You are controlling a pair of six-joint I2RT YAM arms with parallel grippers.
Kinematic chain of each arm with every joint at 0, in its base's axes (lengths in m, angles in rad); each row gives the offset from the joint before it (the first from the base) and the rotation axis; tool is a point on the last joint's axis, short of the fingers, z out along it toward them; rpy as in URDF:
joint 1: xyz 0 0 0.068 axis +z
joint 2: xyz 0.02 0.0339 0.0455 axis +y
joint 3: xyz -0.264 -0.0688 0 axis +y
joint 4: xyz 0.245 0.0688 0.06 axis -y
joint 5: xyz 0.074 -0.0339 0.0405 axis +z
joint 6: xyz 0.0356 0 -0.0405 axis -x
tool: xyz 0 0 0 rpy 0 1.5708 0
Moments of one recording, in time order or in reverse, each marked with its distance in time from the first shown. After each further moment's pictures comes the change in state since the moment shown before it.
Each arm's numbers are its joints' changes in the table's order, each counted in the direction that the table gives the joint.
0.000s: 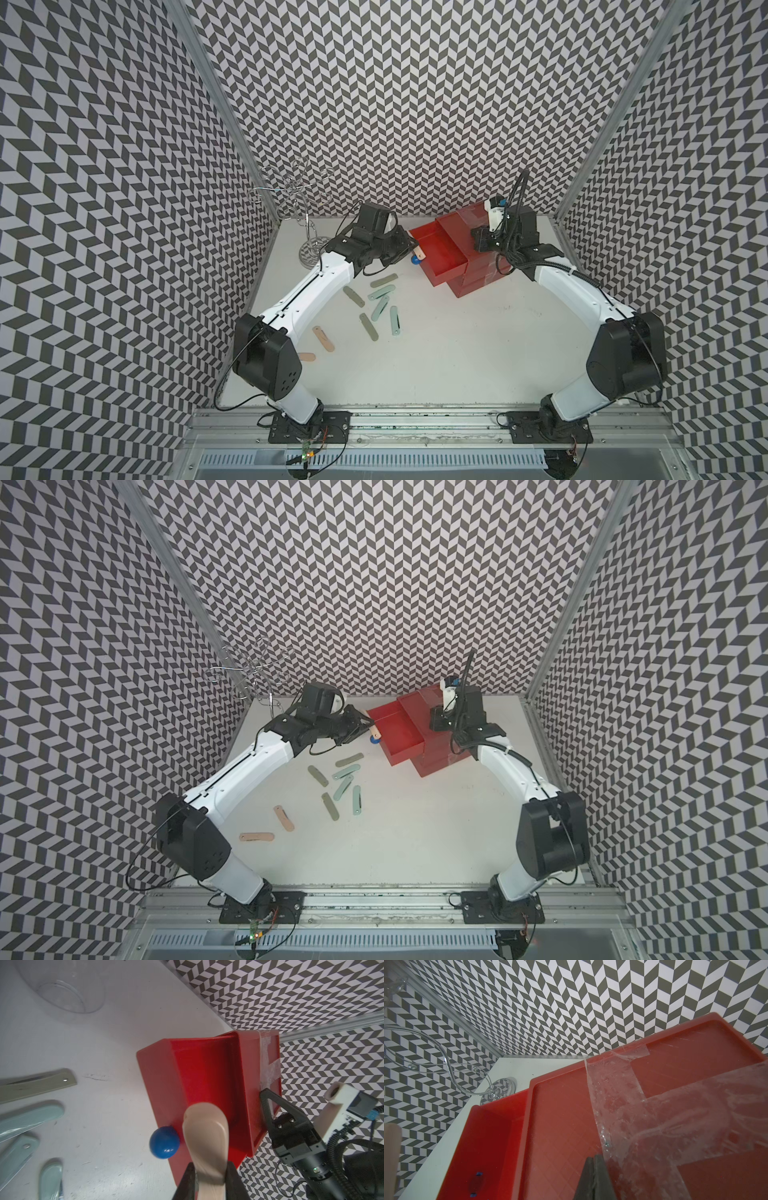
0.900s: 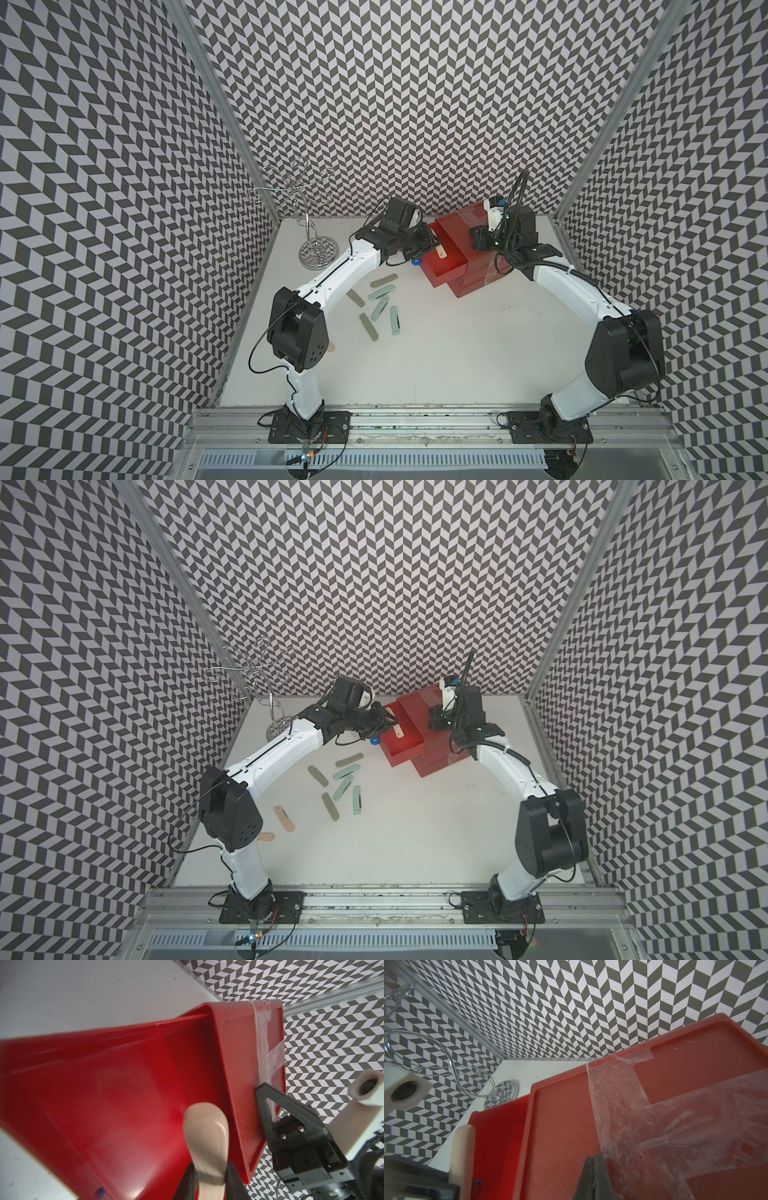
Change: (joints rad) left arm -0.071 0.226 -0.207 -0.035 -0.040 -0.025; right arm -0.002 0.013 0.003 0.028 0.004 -0.001
